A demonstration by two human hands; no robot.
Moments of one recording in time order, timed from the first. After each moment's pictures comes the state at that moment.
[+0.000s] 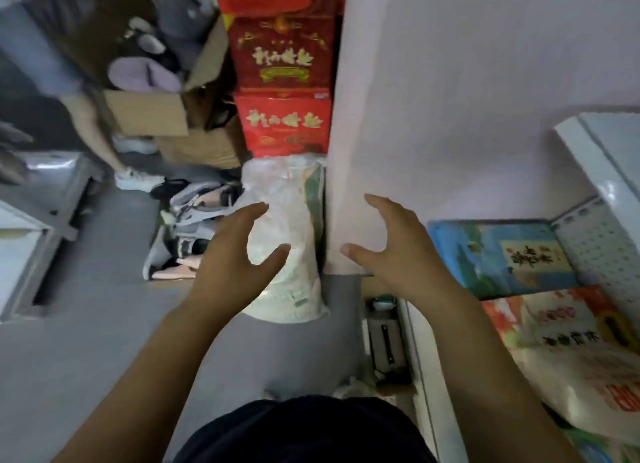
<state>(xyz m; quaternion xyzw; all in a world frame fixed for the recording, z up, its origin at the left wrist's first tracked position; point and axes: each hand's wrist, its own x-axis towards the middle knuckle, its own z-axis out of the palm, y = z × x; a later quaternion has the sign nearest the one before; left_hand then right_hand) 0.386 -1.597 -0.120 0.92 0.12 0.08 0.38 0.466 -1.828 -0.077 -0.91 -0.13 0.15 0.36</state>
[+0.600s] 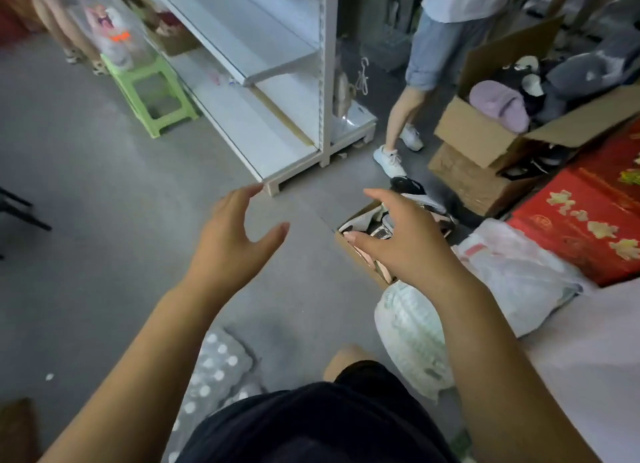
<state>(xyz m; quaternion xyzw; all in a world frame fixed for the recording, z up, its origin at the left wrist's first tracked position) 0.081 -1.397 -0.086 0.76 0.55 0.24 0.25 0.323 -1.464 -0.076 -0.73 -0.56 0.26 0.28</state>
